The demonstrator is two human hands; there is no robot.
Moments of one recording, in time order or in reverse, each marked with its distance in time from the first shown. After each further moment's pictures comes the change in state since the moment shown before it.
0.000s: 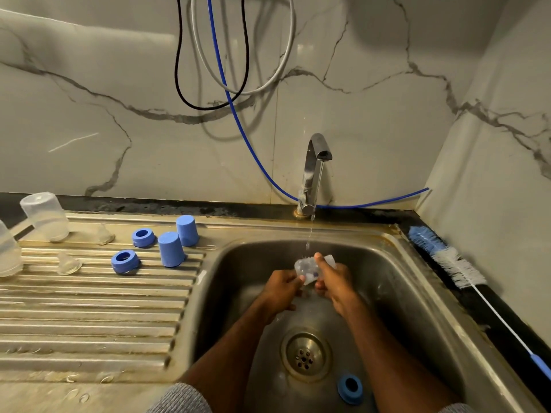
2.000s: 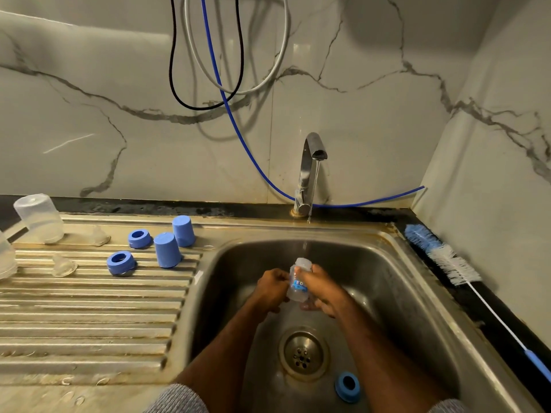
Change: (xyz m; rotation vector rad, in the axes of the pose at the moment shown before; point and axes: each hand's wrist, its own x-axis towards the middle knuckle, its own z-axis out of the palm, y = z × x) left_hand 0.006 -0.007 -0.009 0.189 0.117 -0.099; right_hand -0.021 -0.008 0.018 -0.237 -0.223 0.143
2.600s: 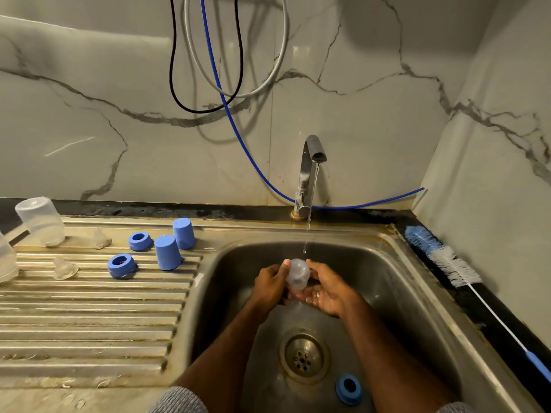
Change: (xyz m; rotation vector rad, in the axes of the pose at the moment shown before) left_hand 0.003 -0.003 0.002 -0.257 0.051 0.151; right_hand -0.003 -0.002 -0.017 0.515 -0.141 0.112
